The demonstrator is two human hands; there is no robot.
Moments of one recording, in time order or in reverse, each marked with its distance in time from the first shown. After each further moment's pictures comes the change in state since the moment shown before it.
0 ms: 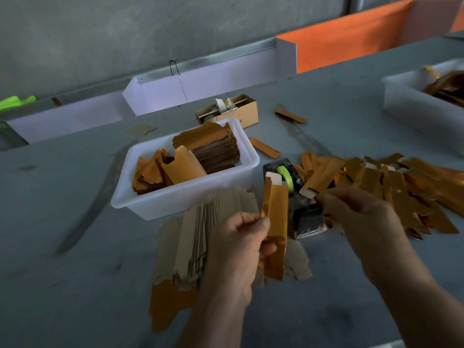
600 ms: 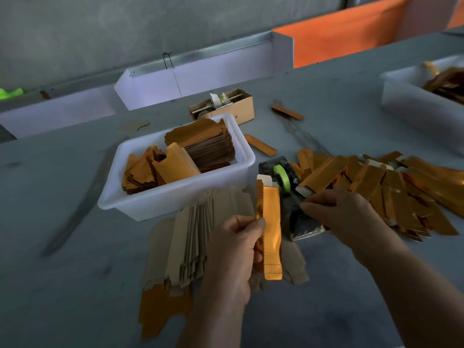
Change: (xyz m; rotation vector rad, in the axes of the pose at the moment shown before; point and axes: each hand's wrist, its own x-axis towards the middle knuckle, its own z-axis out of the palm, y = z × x) left_hand 0.021 -0.016 0.004 0.054 -0.015 -0.036; right_hand 0.036 0.012 0.008 -0.264 -0.206 0.010
